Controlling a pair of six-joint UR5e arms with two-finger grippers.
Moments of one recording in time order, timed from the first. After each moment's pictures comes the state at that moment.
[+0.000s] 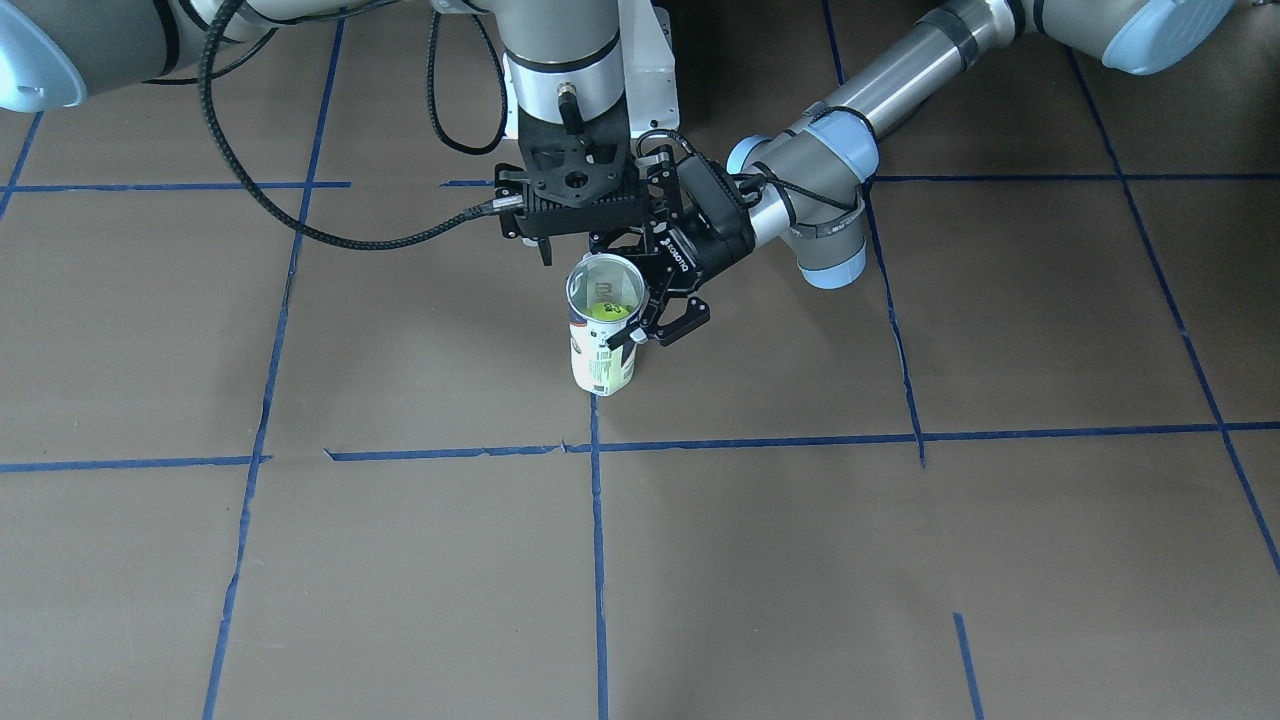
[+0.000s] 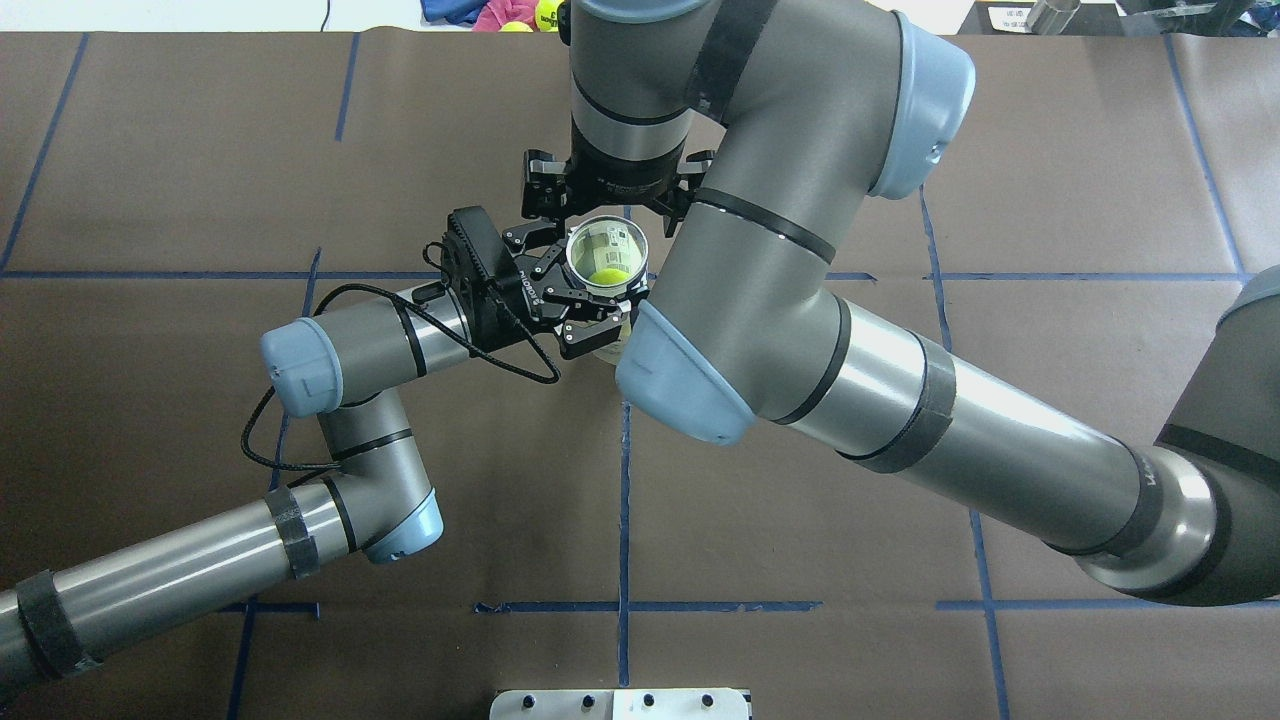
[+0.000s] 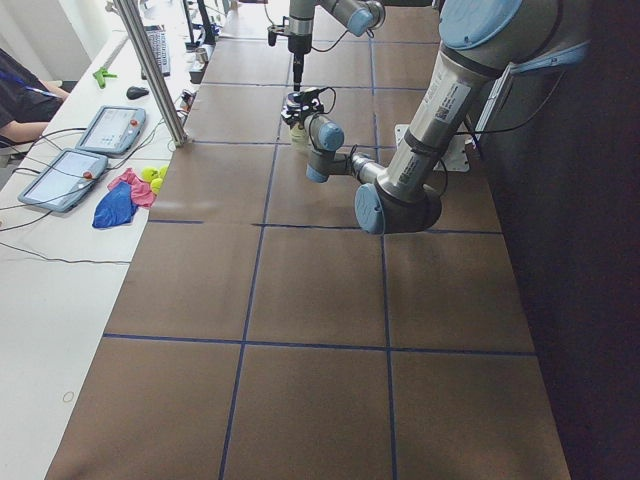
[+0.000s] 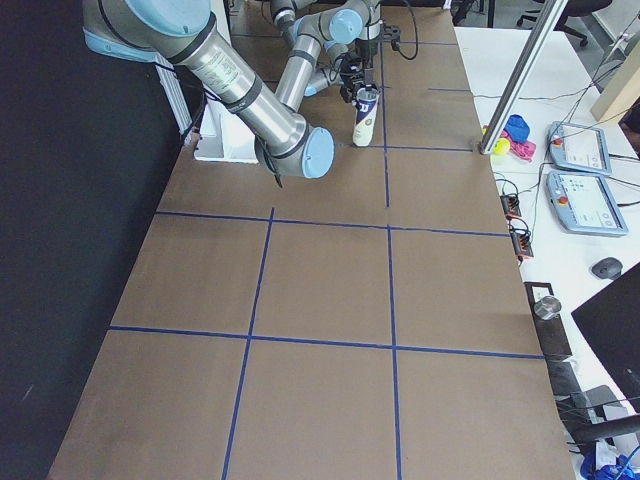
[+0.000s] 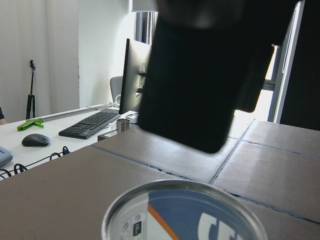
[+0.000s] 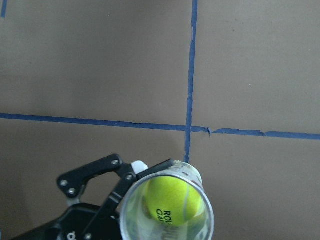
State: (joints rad) left arm -0.51 -2.23 -1.22 -3.30 -1.54 -0.43; right arm 0.69 -0.58 1.69 -1.88 1.97 1.03
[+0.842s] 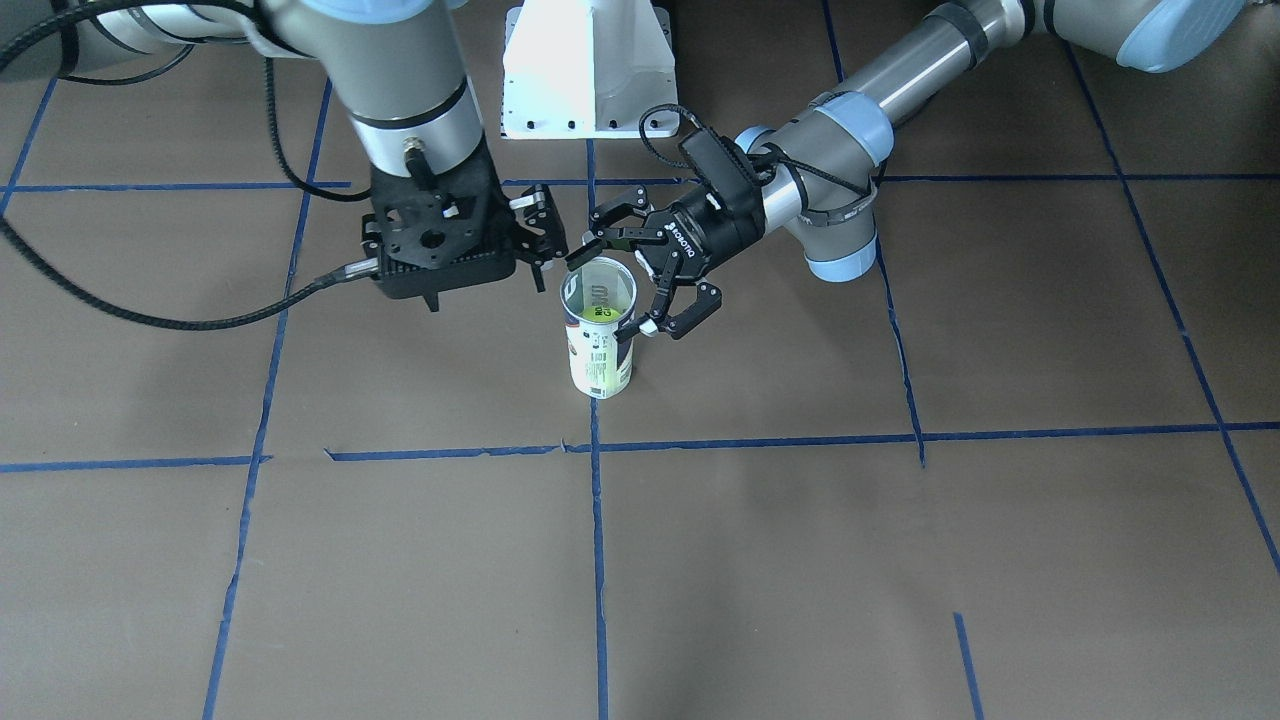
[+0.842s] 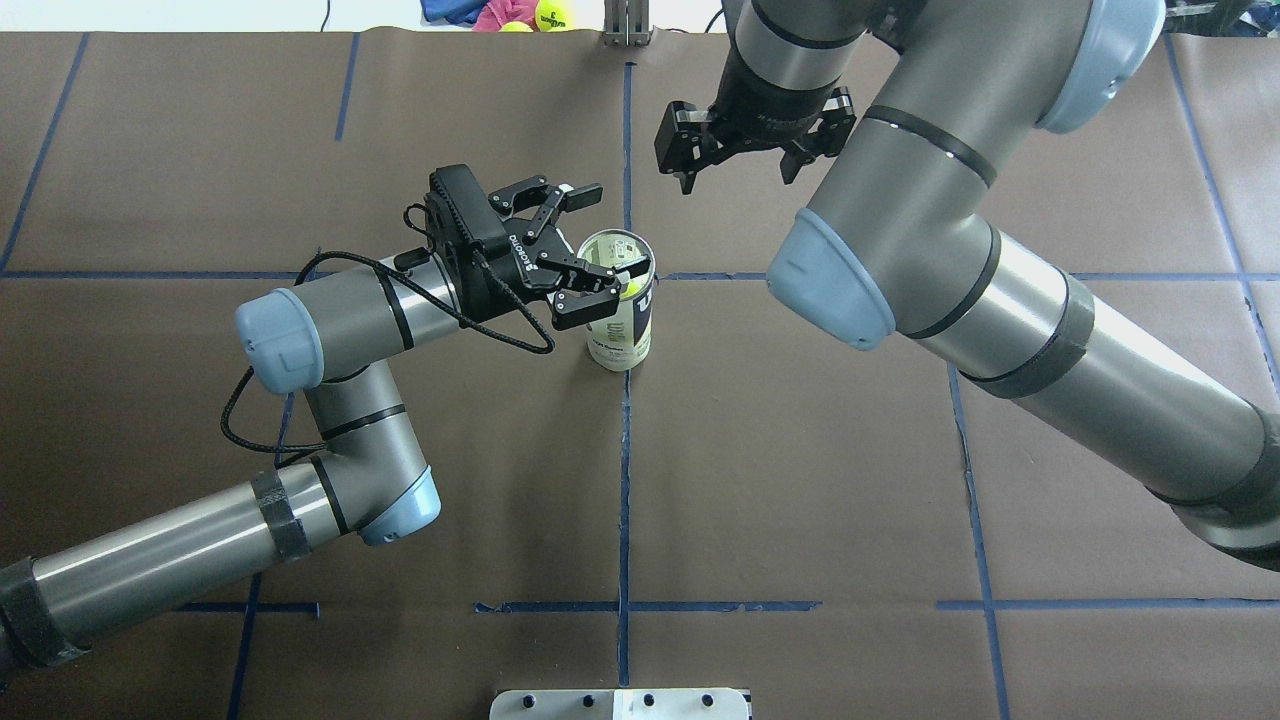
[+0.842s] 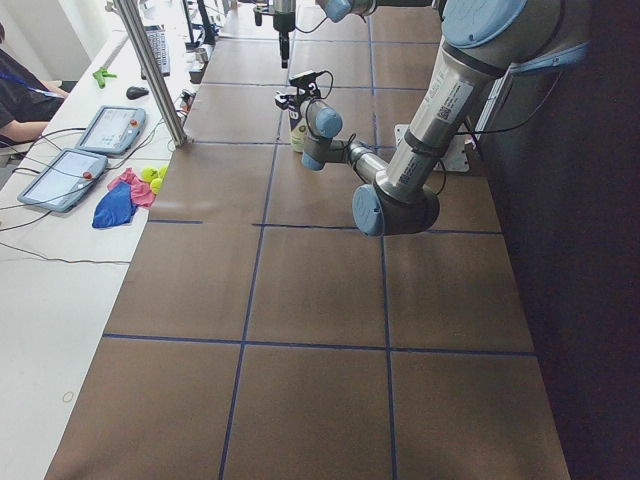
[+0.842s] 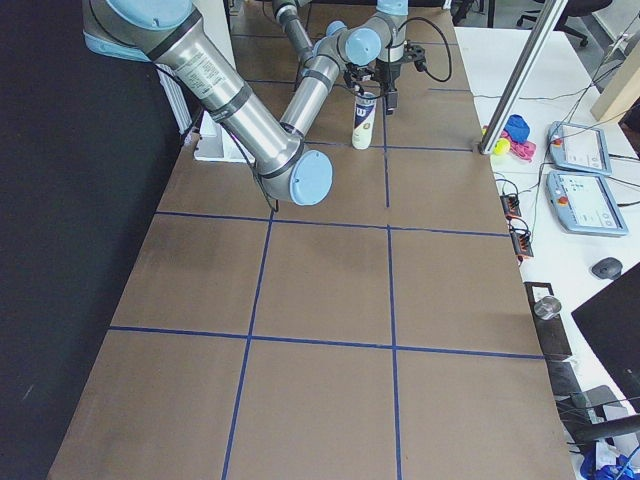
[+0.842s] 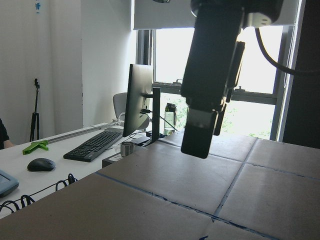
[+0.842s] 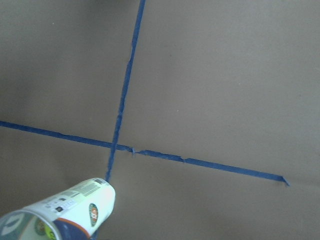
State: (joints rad) left arm -0.56 -2.22 -1.37 -3.18 -1.54 -0.43; right arm 0.88 -0.75 1.75 -1.87 2.10 0.74
